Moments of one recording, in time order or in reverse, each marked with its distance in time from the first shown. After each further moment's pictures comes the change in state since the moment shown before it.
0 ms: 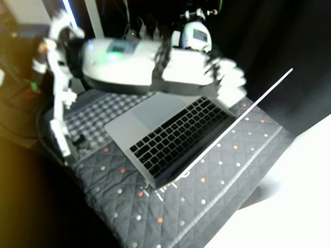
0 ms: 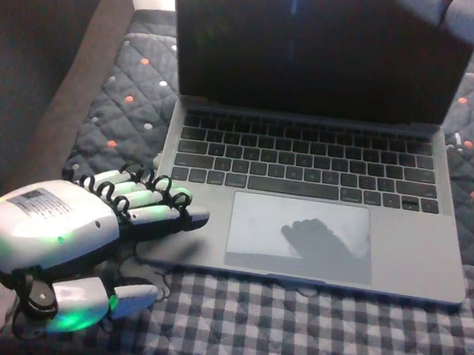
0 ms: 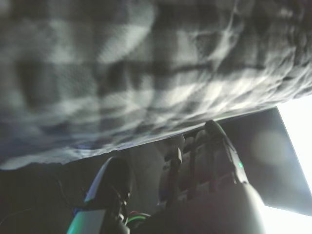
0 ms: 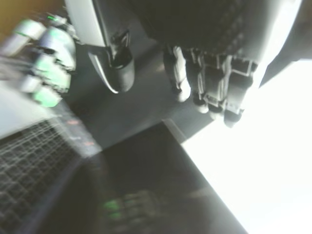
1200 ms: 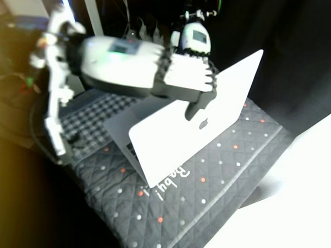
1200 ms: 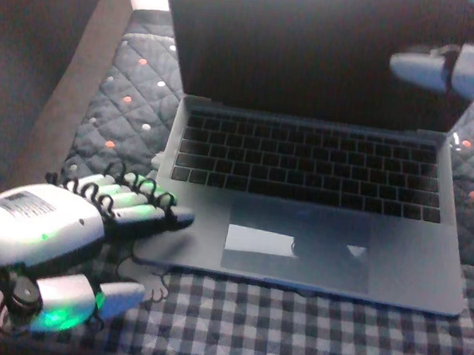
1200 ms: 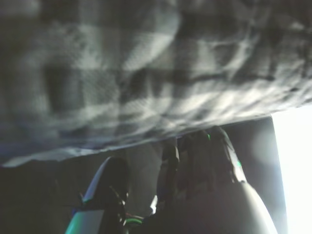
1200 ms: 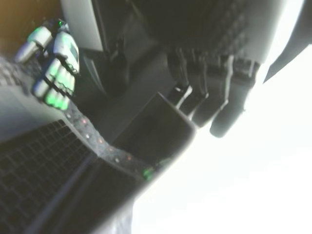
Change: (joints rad) left arm 0.029 0.032 -0.020 -0.075 -0.024 -0.013; right arm -0.029 0.073 -0.082 -0.359 -0.107 0.338
